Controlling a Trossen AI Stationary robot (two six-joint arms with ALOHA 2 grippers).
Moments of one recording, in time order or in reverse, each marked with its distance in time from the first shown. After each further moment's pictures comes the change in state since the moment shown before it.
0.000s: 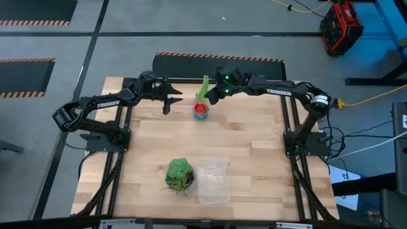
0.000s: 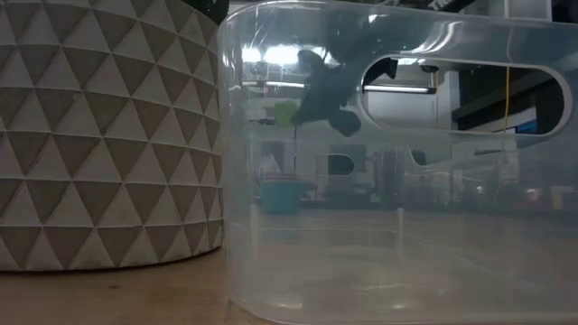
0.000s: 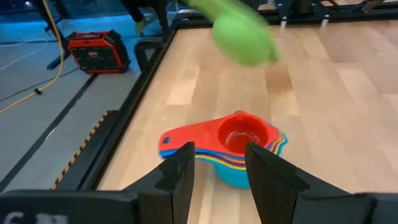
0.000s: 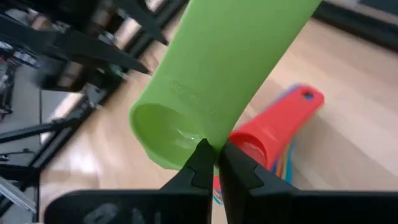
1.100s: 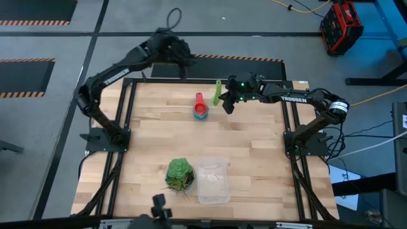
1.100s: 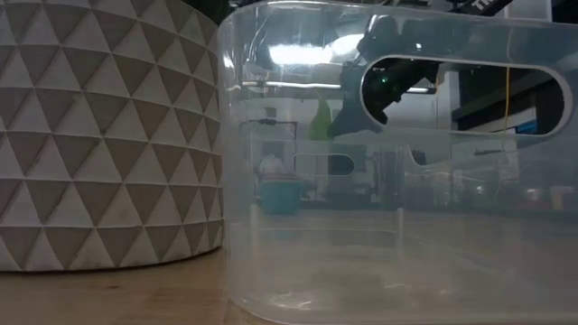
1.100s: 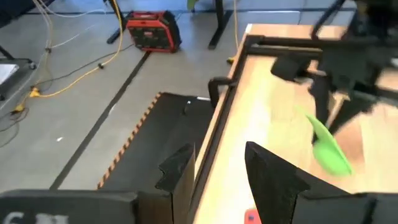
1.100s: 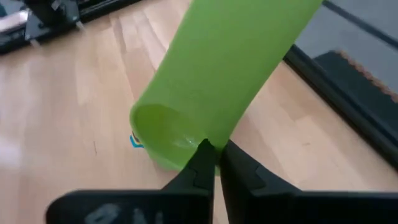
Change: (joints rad) left arm -0.044 0.337 1.042 -0.788 -0.291 -0.018; right arm -0.035 -0.223 -0.329 0.118 0.143 -0.435
